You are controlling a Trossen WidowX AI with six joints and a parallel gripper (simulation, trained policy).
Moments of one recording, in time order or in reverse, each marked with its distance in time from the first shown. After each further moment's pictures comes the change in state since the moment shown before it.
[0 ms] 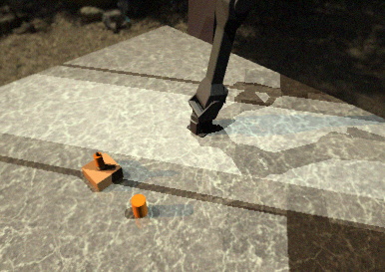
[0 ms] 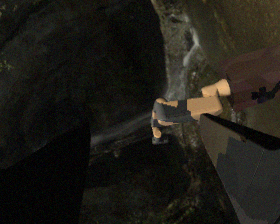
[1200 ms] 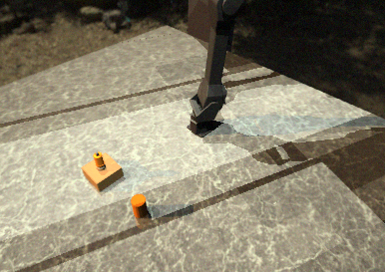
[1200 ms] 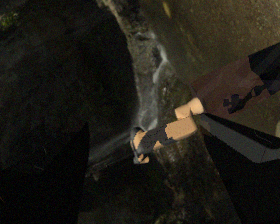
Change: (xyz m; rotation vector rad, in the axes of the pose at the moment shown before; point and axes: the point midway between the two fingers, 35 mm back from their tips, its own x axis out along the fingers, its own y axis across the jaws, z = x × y) arm 0.004 -0.001 0.062 0.020 -0.100 -0.169
